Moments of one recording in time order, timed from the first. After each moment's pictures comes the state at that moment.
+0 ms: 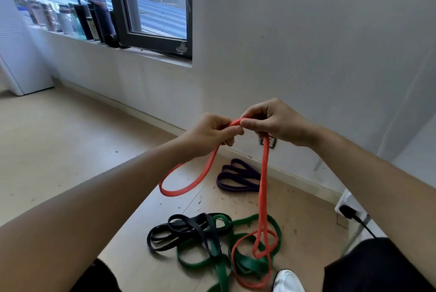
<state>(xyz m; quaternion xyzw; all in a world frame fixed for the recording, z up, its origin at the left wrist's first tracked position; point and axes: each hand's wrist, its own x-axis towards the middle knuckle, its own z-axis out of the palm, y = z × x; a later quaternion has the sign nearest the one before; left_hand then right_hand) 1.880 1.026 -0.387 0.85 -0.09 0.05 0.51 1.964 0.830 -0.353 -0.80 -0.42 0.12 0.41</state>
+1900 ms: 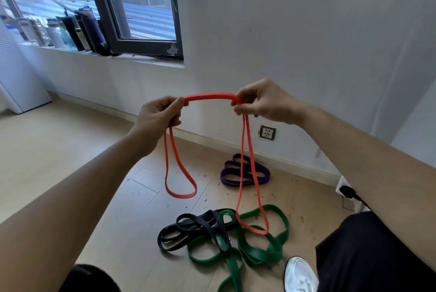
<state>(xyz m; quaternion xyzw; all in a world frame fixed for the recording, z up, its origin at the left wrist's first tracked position) 1.874 1.105 -0.386 0.76 -0.02 0.17 0.63 1.972 0.838 -0.338 -0.83 -0.40 0.04 0.38</state>
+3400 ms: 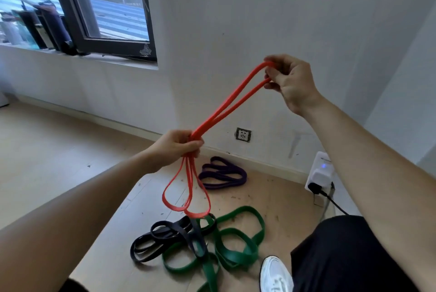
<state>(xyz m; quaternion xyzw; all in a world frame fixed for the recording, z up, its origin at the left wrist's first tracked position) 1.909 1.045 -0.430 0.83 -0.07 -0.04 0.55 2.024 0.755 -0.329 -0.71 -0.21 -0.14 0.66</state>
